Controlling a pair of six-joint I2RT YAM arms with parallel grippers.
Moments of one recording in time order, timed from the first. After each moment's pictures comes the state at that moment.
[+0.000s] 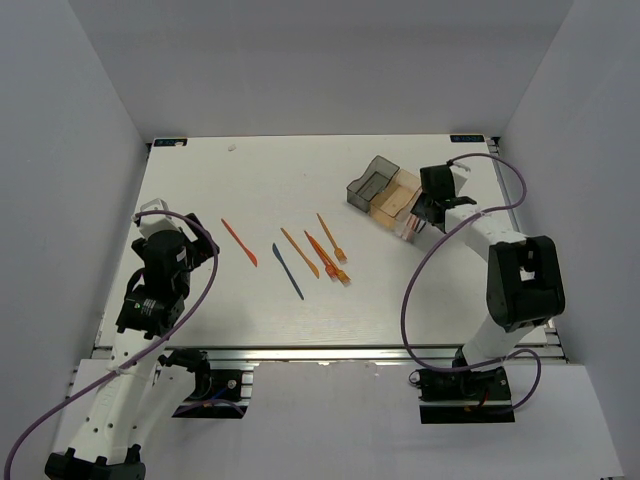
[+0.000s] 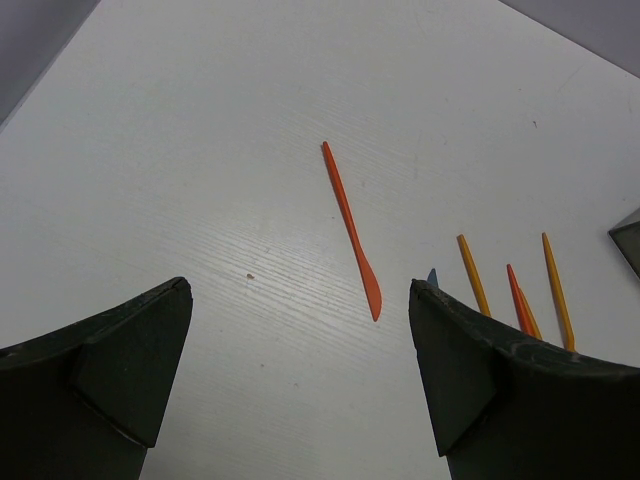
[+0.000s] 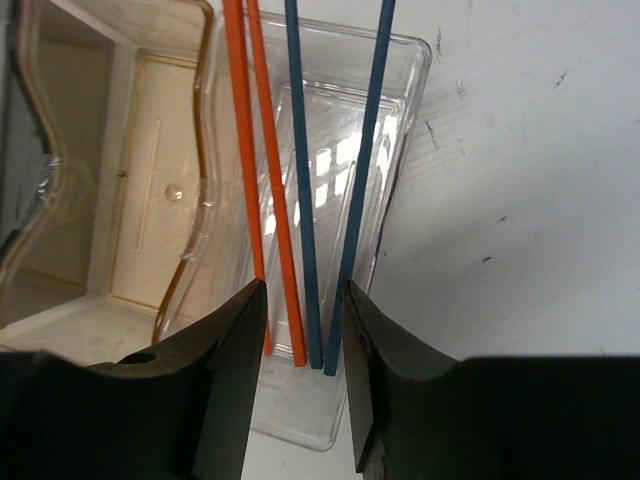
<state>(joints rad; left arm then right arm) -0.23 0.66 0.76 -0.52 -0.44 -0.45 0.24 1.69 1.09 -0.23 0.36 0.60</state>
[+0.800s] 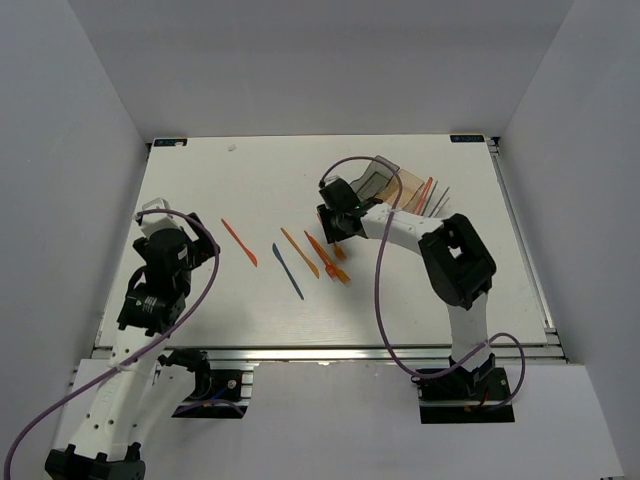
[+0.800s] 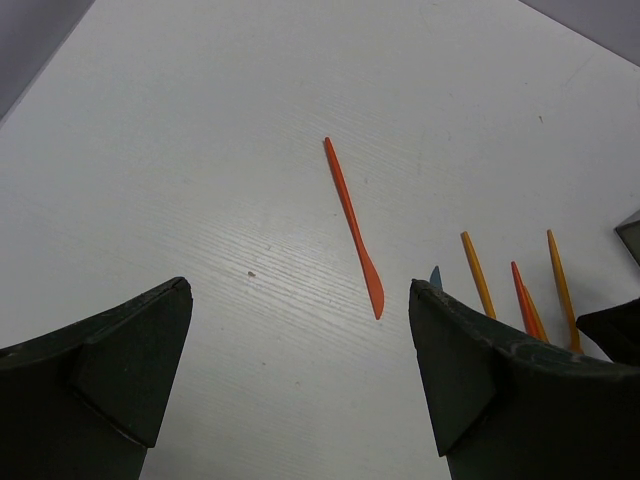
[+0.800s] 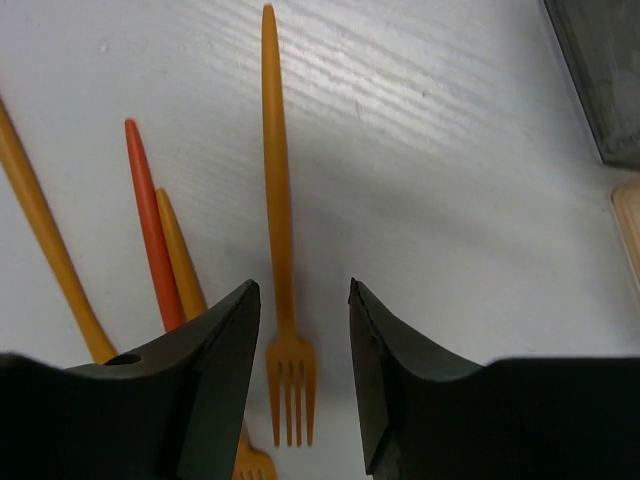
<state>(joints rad) -0.23 0.67 0.76 -0.52 -0.44 -0.44 0.72 1.98 1.40 -0.34 0.15 0.24</state>
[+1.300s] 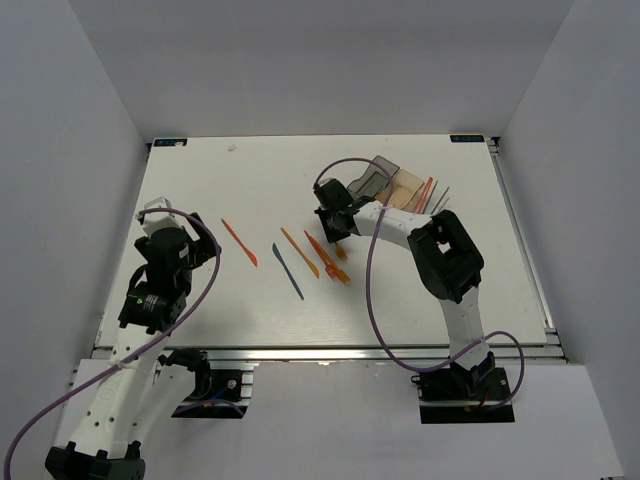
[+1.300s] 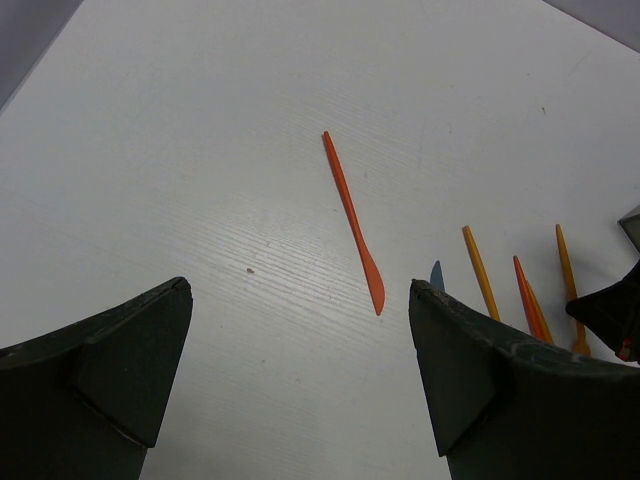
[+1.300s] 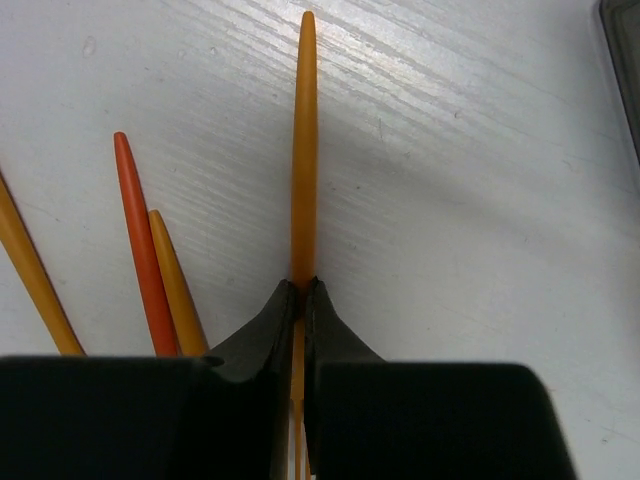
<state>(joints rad) -0.23 0.68 0.76 -0.52 -0.43 -0.44 0.72 2.11 1.51 -0.39 0.15 0.20</state>
